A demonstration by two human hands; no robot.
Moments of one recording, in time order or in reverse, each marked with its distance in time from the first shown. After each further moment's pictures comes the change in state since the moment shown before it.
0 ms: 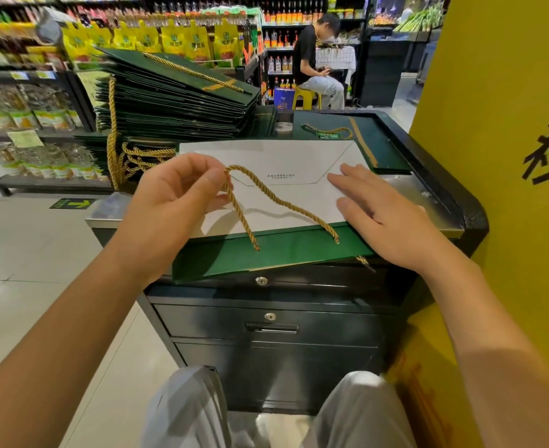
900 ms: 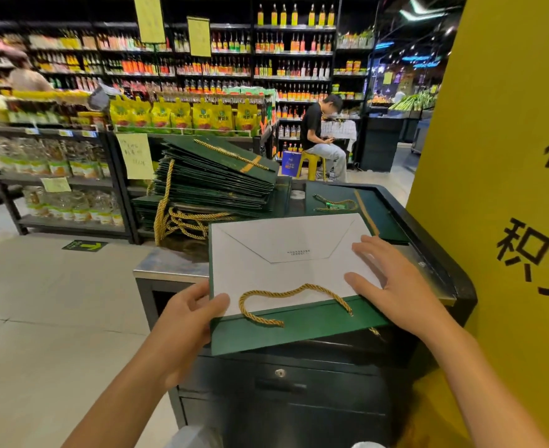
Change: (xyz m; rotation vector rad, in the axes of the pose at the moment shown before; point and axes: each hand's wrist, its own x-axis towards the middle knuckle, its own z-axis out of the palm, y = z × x) left_hand -0.052 -0.031 -0.016 -0.312 0.104 -0.510; right_hand -0.012 -0.015 -0.011 0.033 0.103 0.070
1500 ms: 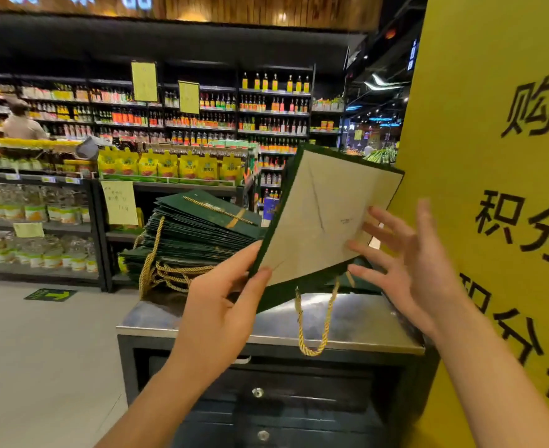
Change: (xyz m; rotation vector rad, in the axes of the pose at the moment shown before) left_hand -0.019 0.091 0.066 0.346 -0.043 1.061; right_hand 0.013 -0.093 -0.102 1.242 0.229 0.198
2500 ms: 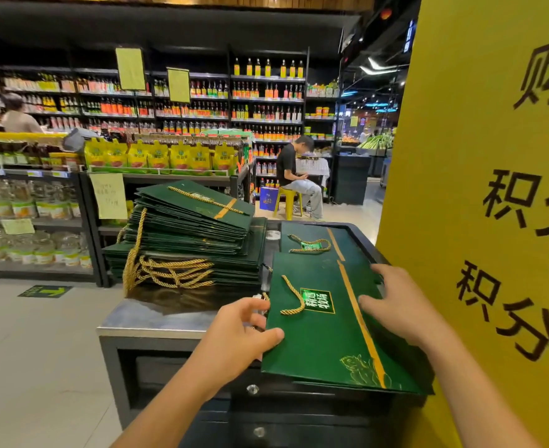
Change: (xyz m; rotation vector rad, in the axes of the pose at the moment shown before) left_hand -0.027 -0.088 0.037 0.008 -0.313 -0.758; right_hand 0.024 0.068 -0.050 -1.280 0.038 0.141
